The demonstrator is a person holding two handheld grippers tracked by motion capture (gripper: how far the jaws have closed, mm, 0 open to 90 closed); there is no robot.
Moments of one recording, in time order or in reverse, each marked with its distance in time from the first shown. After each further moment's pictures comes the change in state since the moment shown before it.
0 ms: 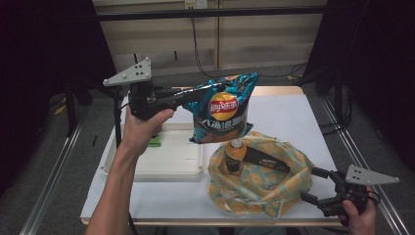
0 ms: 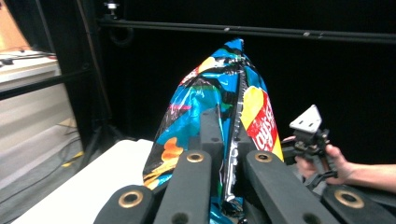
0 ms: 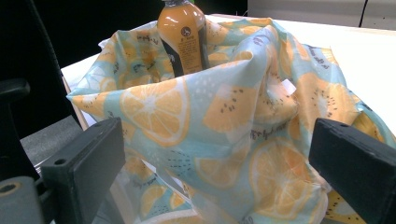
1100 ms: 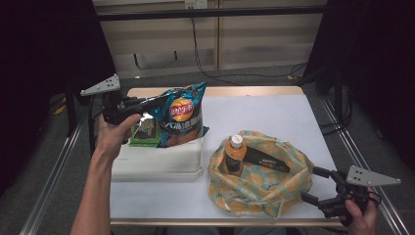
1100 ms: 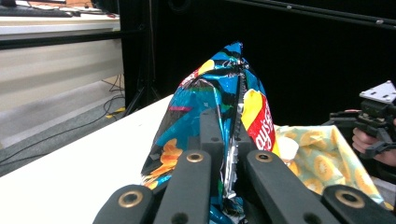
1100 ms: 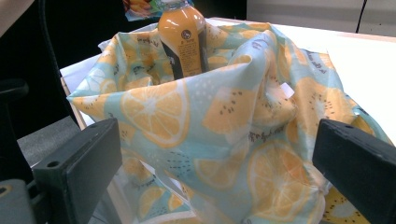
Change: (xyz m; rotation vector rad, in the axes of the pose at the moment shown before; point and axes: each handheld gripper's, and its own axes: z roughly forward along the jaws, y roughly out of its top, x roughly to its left) left arm 0.066 -0.072 -0.065 0.069 0.178 -0.152; right arm 0.001 0.000 -0.001 -0.012 -0.003 -0.018
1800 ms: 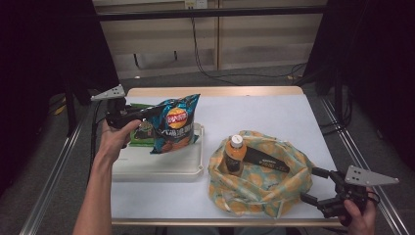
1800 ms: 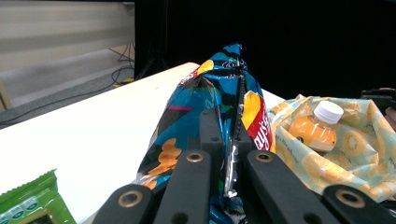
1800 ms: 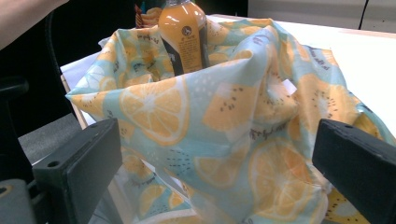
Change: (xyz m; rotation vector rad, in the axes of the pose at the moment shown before) left arm 0.036 -0.039 0.008 0.090 0.029 -0.065; right arm 0.000 -0.001 0.002 0.009 0.004 0.004
